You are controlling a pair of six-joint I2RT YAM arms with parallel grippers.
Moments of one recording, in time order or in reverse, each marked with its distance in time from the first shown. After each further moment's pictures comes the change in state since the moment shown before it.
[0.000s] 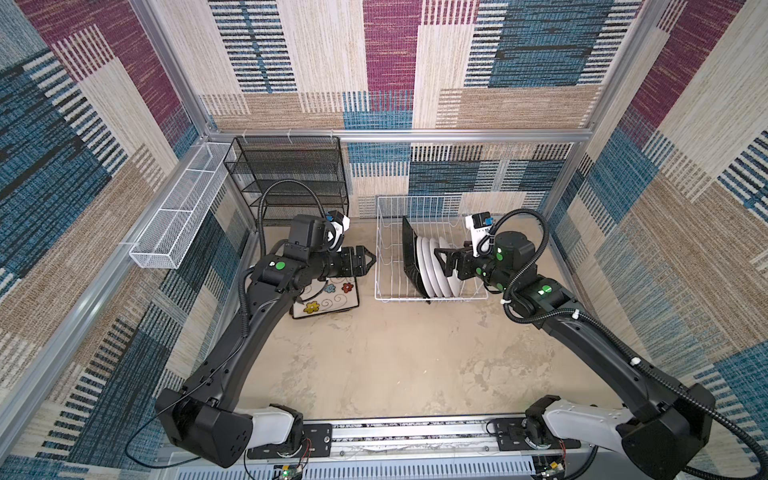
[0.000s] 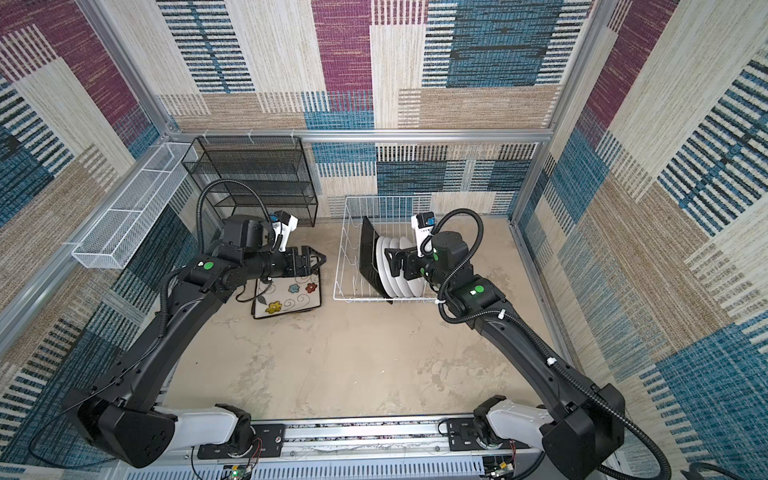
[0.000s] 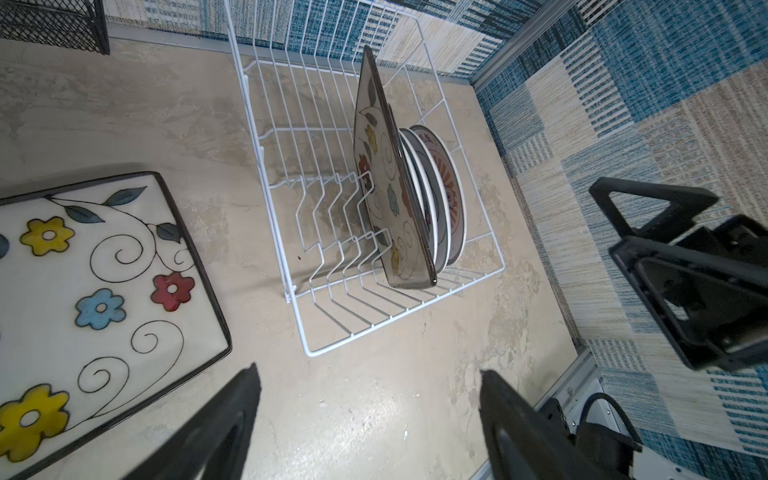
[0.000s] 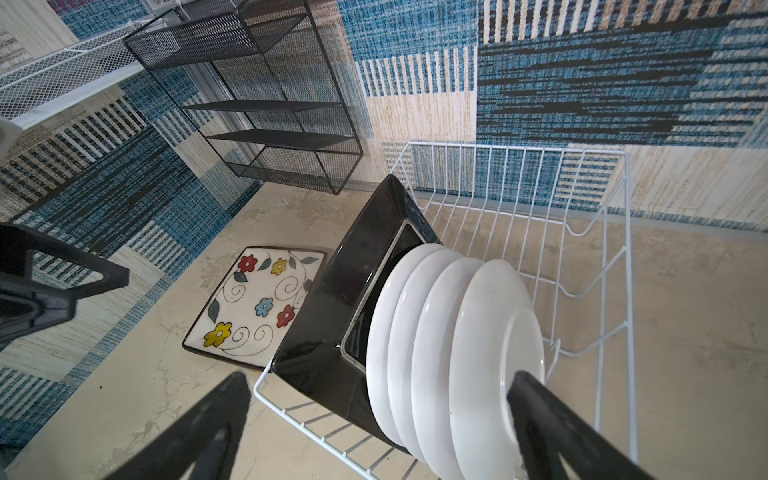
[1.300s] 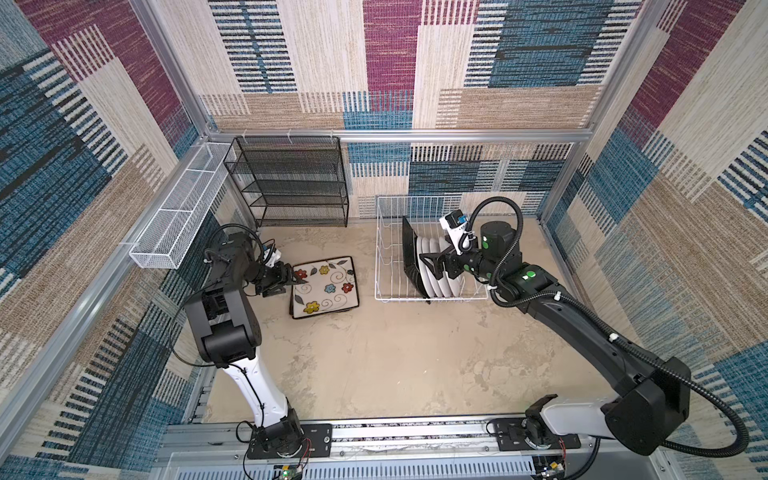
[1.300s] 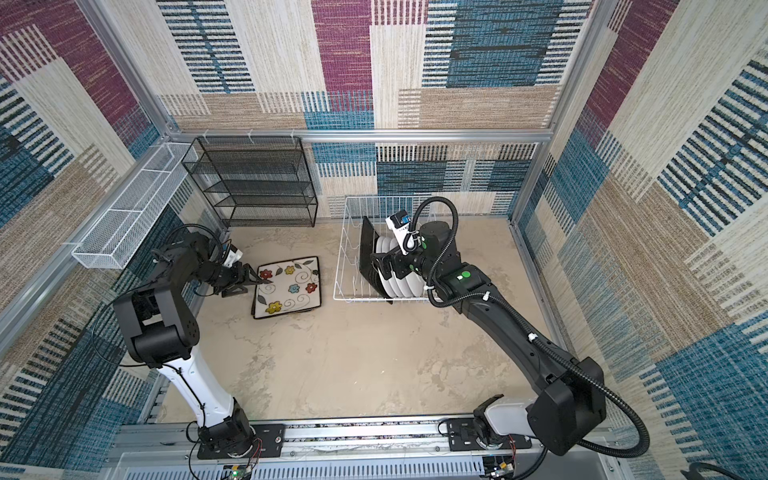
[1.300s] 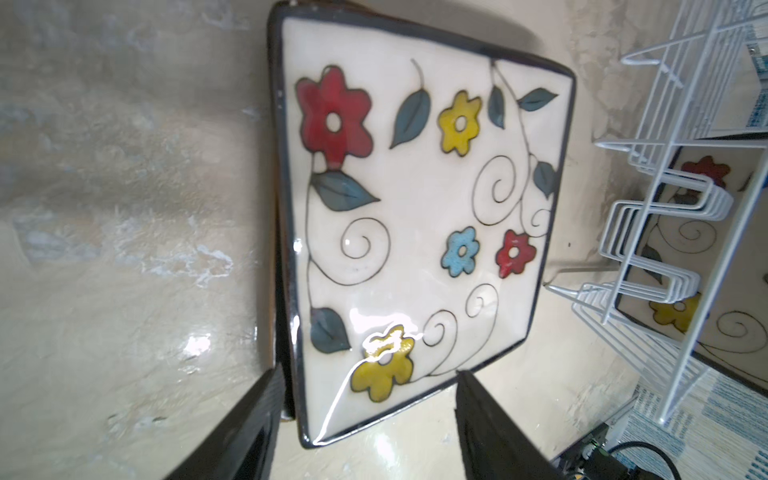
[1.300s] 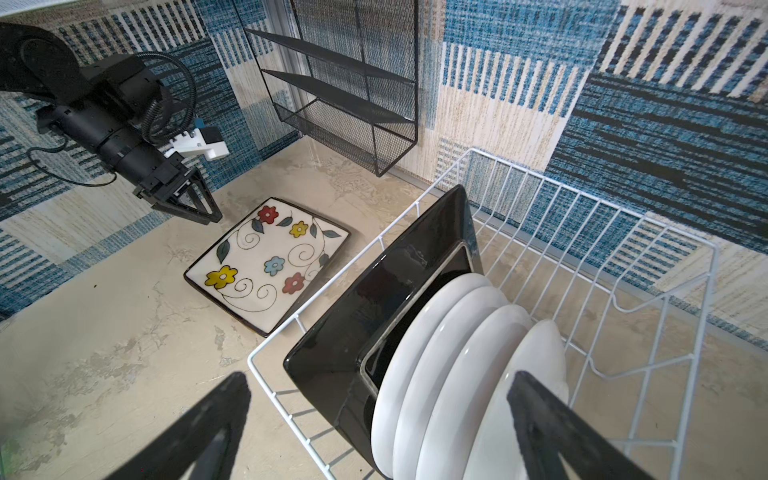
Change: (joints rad) left arm 0.689 0.557 0.138 -0.295 0.211 0.454; right arm 0.000 0.138 0.101 0.007 -0.164 -0.293
